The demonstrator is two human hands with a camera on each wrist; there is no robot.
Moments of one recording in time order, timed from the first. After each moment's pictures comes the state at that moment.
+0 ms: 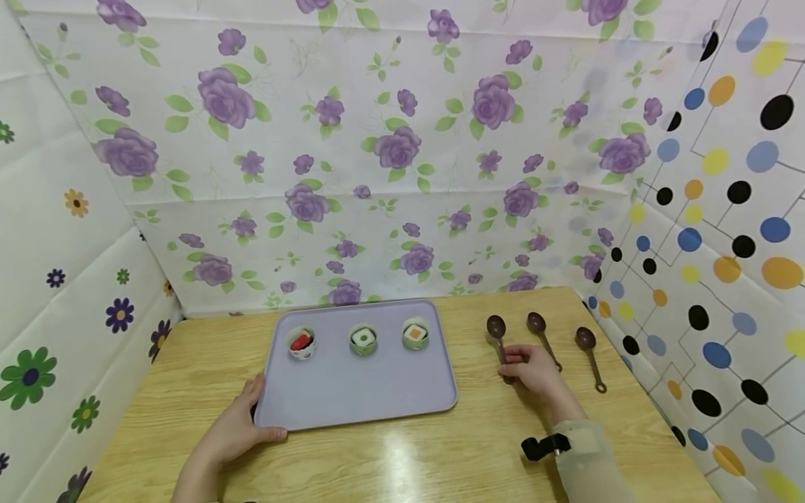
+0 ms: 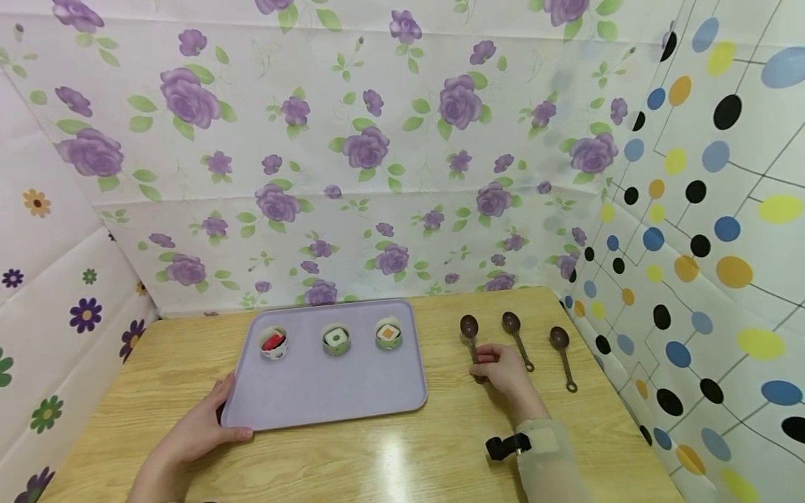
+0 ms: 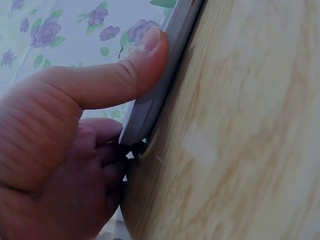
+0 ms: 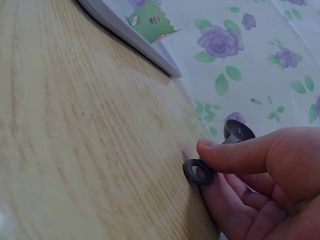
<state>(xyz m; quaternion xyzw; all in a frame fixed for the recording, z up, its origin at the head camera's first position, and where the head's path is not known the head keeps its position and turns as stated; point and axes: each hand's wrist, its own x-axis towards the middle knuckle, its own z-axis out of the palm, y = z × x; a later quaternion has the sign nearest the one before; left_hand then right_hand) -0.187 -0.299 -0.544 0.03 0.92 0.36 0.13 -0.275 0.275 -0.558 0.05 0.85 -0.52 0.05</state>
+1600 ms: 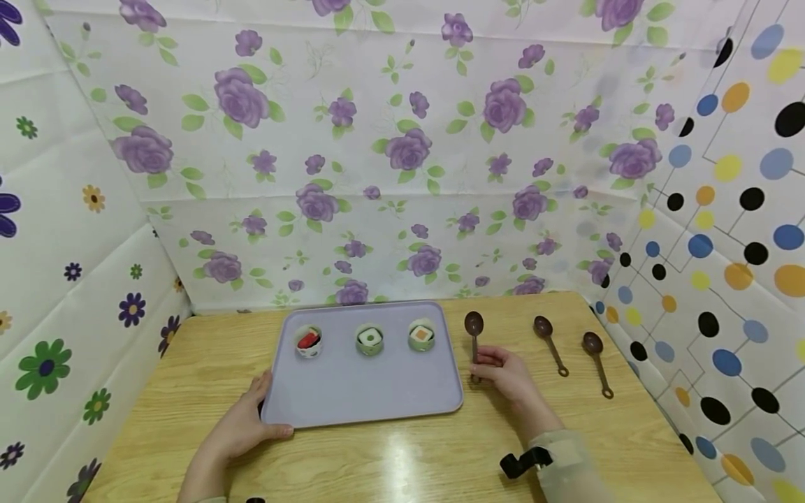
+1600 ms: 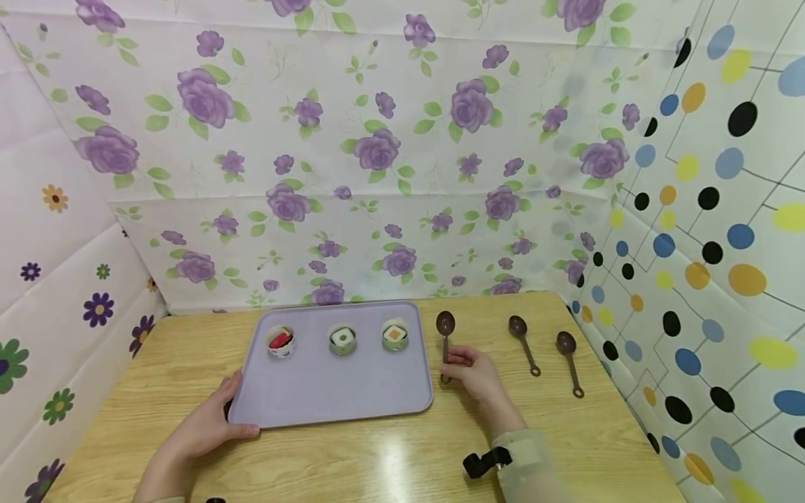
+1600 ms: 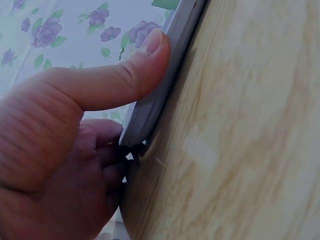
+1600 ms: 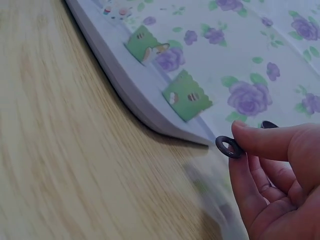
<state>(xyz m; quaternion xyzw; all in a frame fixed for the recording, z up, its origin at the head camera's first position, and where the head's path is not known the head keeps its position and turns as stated) -0.185 -0.299 -0.543 0.02 0.93 0.35 0.12 -0.269 0.206 -0.565 0.05 0.73 -0.68 0.06</state>
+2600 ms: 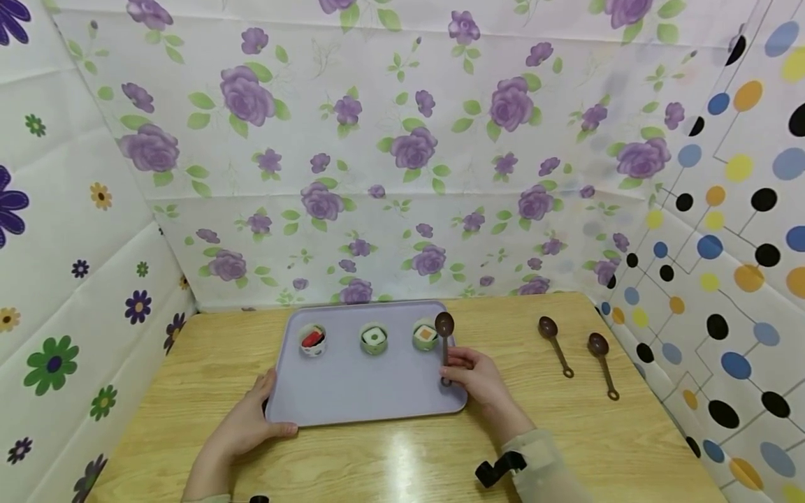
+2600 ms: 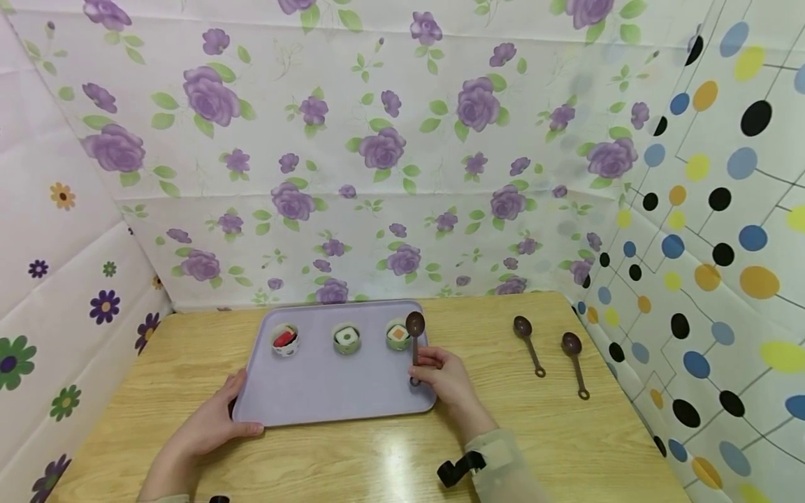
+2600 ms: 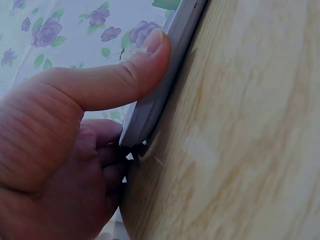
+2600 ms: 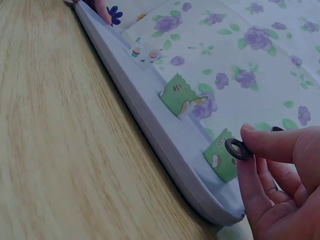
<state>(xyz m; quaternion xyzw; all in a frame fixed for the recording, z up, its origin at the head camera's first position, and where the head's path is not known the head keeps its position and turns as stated) -0.184 -0.300 -0.544 0.02 0.92 0.36 0.12 -0.264 0.141 -0.562 0.02 0.70 -0.71 0.07</state>
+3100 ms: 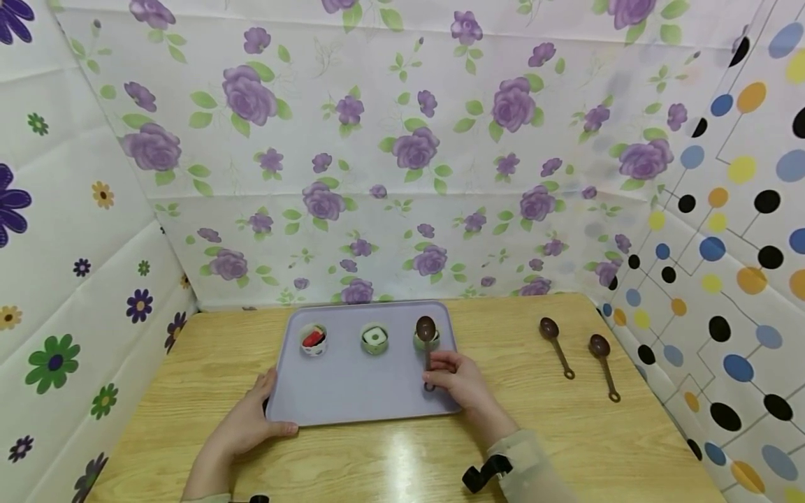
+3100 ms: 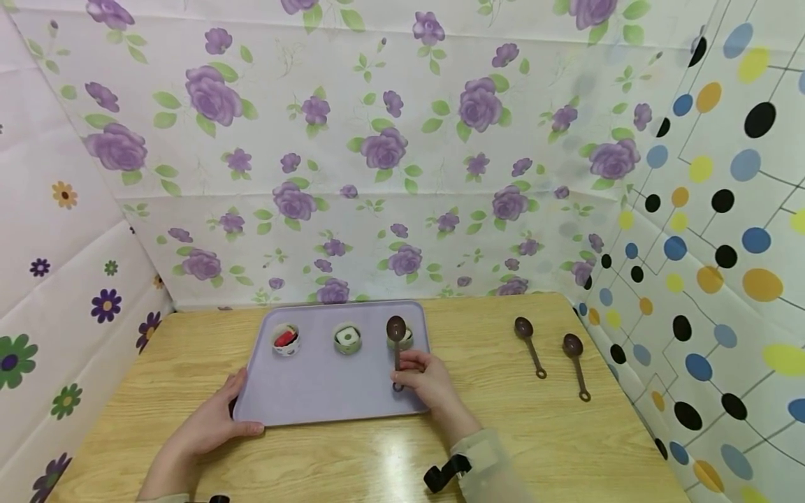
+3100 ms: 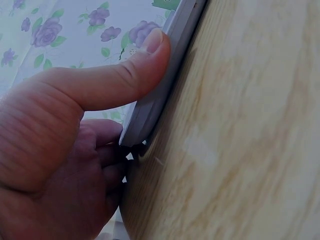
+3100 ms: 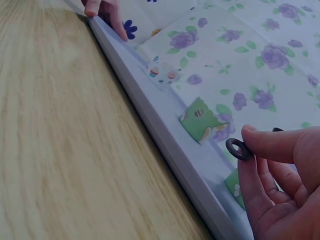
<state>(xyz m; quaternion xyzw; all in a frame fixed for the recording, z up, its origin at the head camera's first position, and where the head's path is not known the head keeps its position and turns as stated) -0.184 -0.302 -0.543 0.03 0.92 0.37 0.13 -0.258 0.113 -0.560 -0.01 0.72 -0.69 0.09</state>
